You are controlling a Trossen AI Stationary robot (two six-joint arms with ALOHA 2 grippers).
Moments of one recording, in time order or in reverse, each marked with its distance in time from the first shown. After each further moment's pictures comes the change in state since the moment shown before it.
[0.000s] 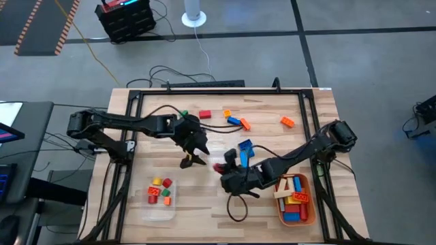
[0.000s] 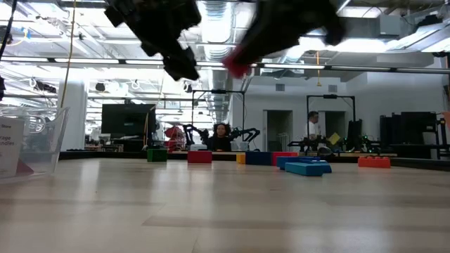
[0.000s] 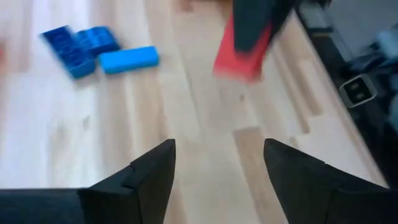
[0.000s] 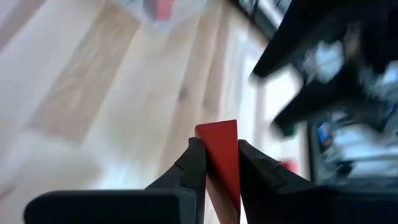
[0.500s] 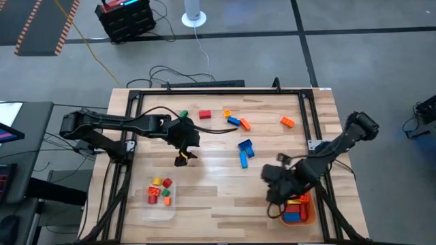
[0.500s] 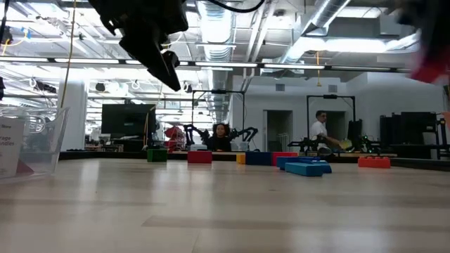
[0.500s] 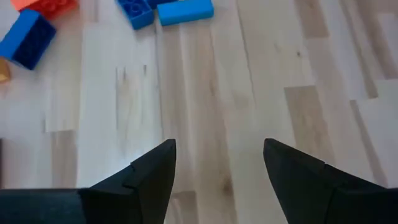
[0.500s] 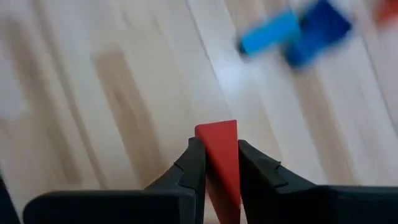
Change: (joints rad) left arm -0.024 -0.074 -0.005 -0.194 -0.266 0.024; right arm 0.226 -0.271 -0.027 -0.854 -0.350 1.313
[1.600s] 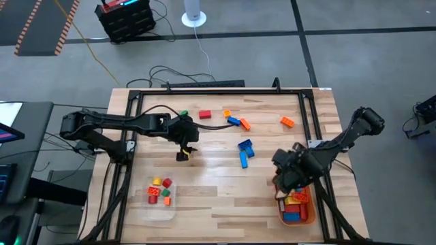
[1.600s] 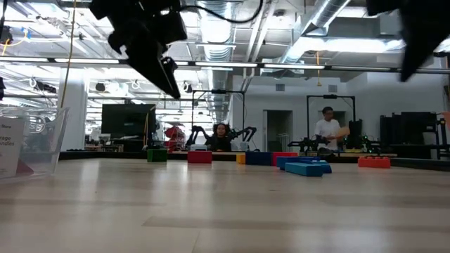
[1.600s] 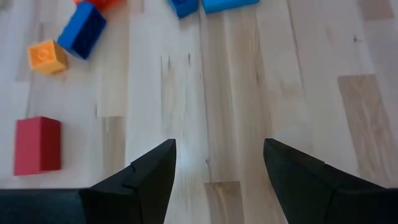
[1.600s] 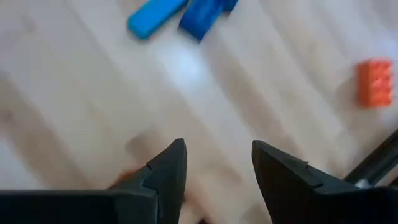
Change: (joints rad) left arm 0.048 -0.010 -0.043 0.032 -0.114 0.066; right arm -0.089 -0.122 -0.128 -0.165 0.115 0.150
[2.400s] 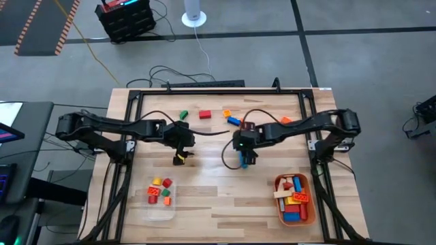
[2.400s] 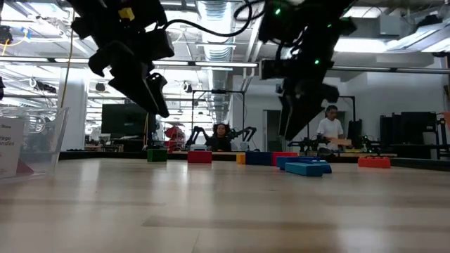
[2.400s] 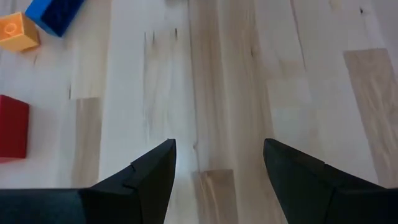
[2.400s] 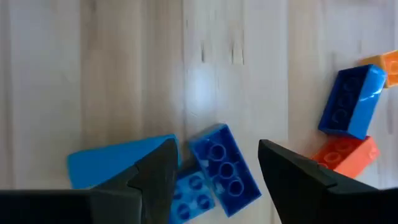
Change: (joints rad) left arm -0.023 -0.050 -0.198 0.175 -0.010 -0.017; right arm -0.589 0.302 -0.014 0.703 -0.211 -1.235
